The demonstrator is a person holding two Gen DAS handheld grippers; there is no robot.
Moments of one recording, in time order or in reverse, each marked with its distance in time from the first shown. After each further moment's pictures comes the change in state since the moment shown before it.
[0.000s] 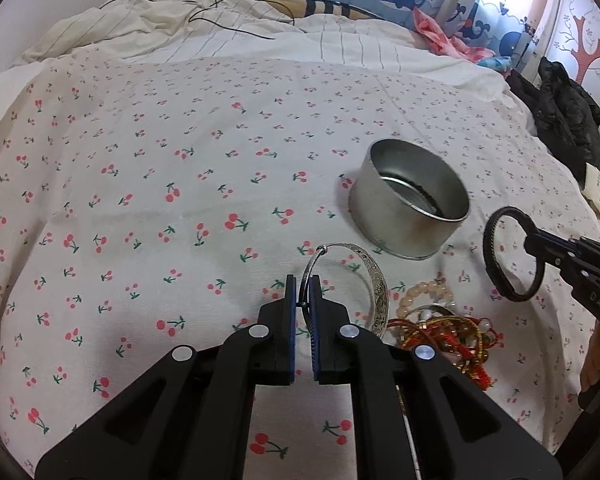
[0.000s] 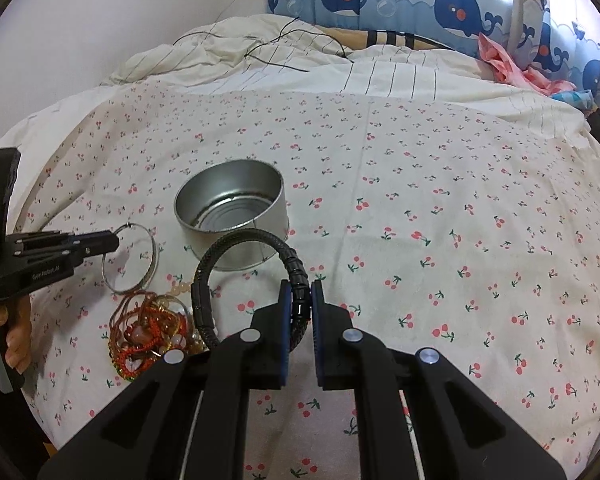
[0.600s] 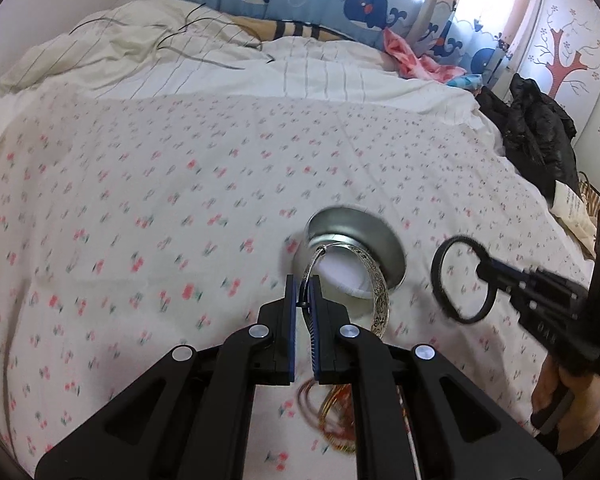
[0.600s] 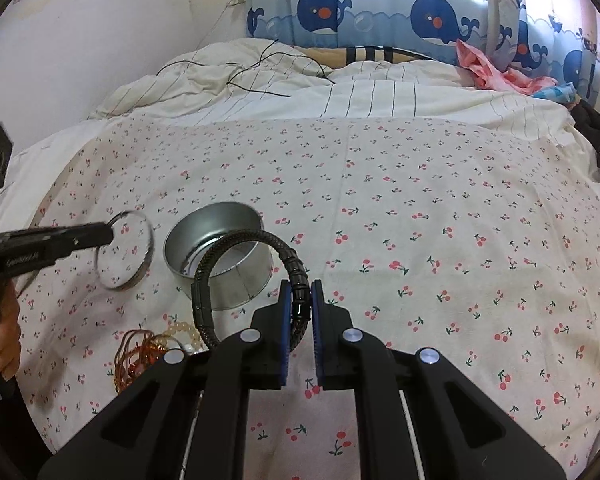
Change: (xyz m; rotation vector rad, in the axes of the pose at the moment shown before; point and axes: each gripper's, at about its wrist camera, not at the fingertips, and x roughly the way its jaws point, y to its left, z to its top) left arm -0.020 -0.028 0.056 0.020 -0.042 -0.111; right arm -0.011 -0.013 0.018 0.068 -0.071 -0.022
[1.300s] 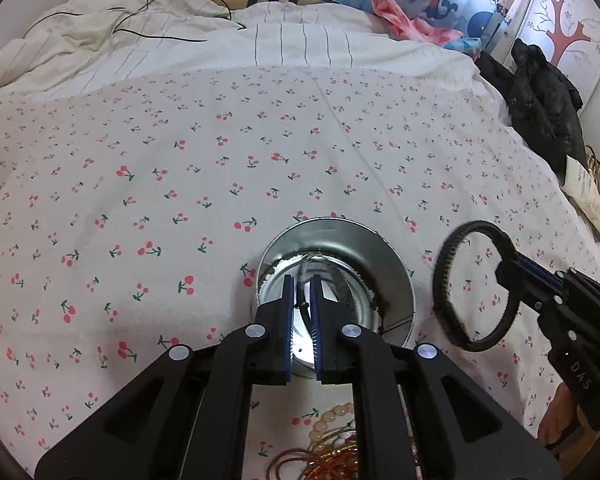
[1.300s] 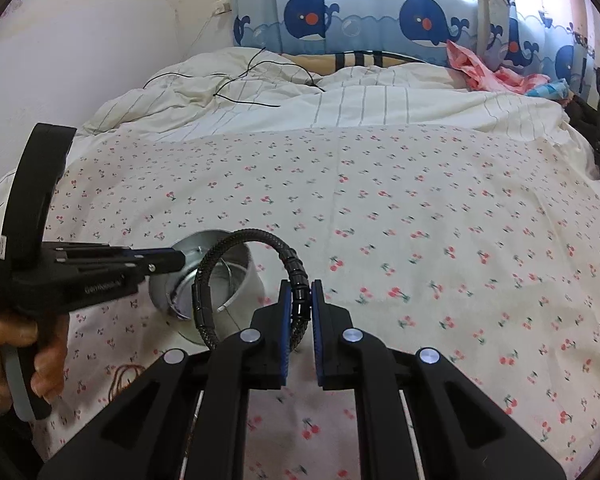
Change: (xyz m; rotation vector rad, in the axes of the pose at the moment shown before) left arm 0.079 -0.027 0.030 0.055 0.118 -0.009; right arm 0.021 0.004 0.021 0.031 -0.026 -0.017
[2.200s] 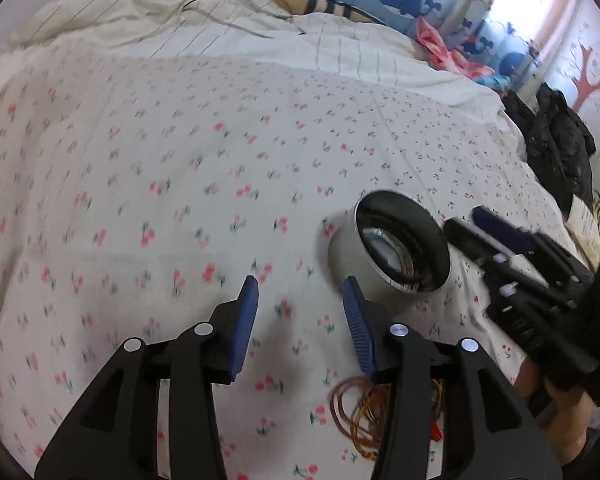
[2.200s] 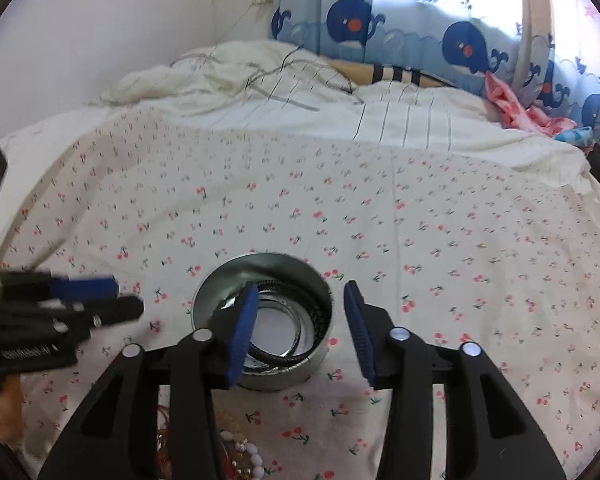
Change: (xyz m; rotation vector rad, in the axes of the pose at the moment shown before) left arm -0.050 0.057 -0.052 -0.181 -0.037 0.029; right arm 0.025 0.065 0.012 -0.123 -0.028 -0.025
